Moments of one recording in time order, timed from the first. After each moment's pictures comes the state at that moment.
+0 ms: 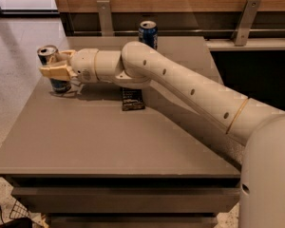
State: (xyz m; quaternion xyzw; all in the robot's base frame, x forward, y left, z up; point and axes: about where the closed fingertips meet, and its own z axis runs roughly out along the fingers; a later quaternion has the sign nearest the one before) arm 0.638 0.253 0.895 -0.49 0.53 0.44 0.53
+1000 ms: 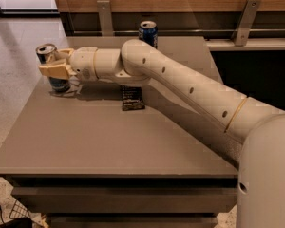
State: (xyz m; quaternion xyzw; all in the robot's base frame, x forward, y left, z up) arm 0.635 0.256 0.899 -0.49 0.52 0.45 0.53
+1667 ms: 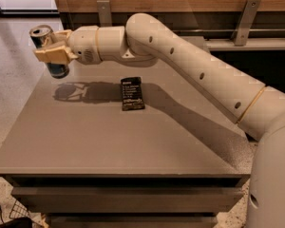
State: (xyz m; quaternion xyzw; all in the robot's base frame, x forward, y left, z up) arm 0.615 0.239 0.957 -0.53 0.50 0.44 0.52
